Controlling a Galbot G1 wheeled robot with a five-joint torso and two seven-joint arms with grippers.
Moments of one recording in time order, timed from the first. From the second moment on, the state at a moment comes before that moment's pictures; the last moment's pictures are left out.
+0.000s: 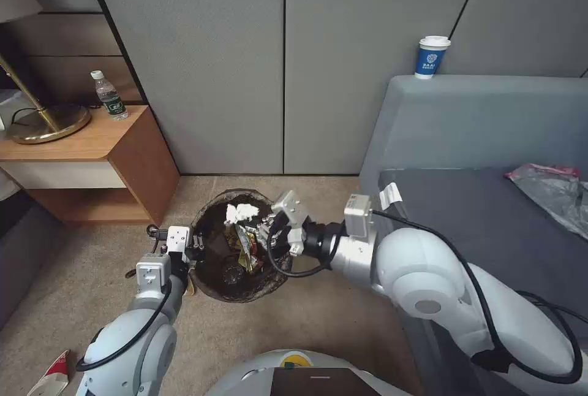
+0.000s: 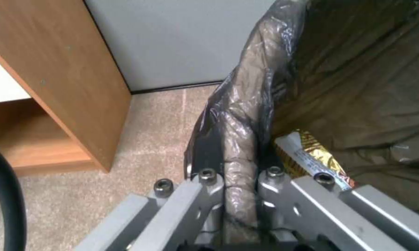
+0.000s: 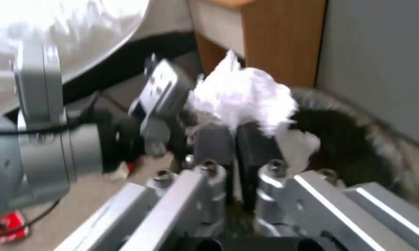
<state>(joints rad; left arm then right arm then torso) 1.67 -1.41 -0.58 -2.48 -0.10 0.70 -0.09 -0.67 0.84 -0.24 2.45 1.19 -0.72 0.27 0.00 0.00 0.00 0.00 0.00</state>
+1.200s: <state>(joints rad) 1.66 -1.41 -0.58 -2.47 -0.10 0.69 -0.09 -0.63 0.86 -0.23 2.44 1.24 -0.66 0.33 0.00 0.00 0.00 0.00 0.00</state>
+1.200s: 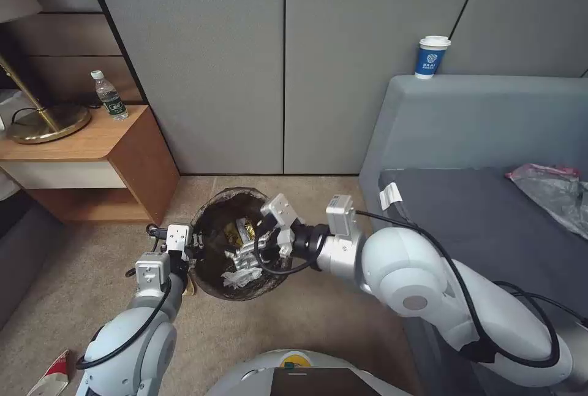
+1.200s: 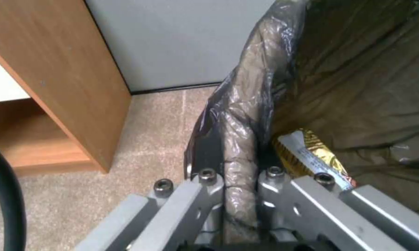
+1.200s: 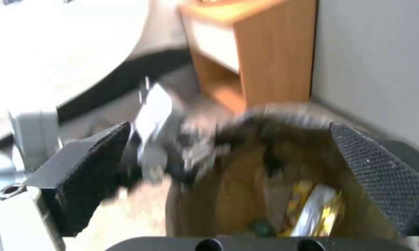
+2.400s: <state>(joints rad) 1.67 -1.41 -0.59 -2.49 -0.12 0.70 -0.09 -1.46 0.95 0.55 2.47 0.51 -0.24 0.23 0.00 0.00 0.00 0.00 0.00</state>
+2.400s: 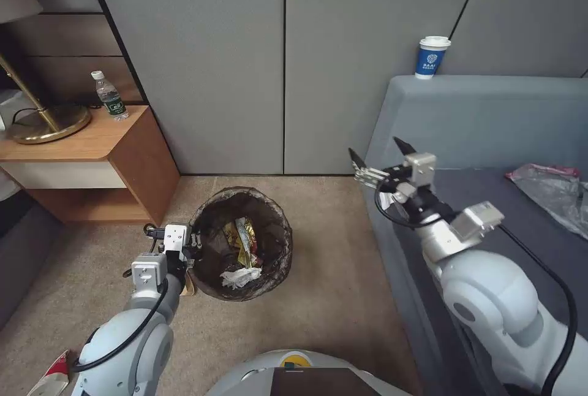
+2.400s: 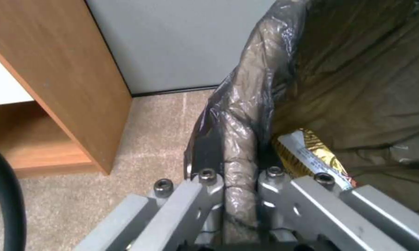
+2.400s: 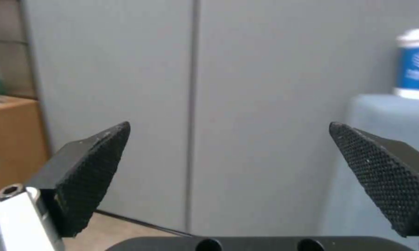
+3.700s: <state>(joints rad) 1.69 -1.40 -0.61 -2.50 -0.12 0.70 -0.09 -1.86 1.45 0.61 2.40 0.04 0.11 0.17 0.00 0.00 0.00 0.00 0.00</state>
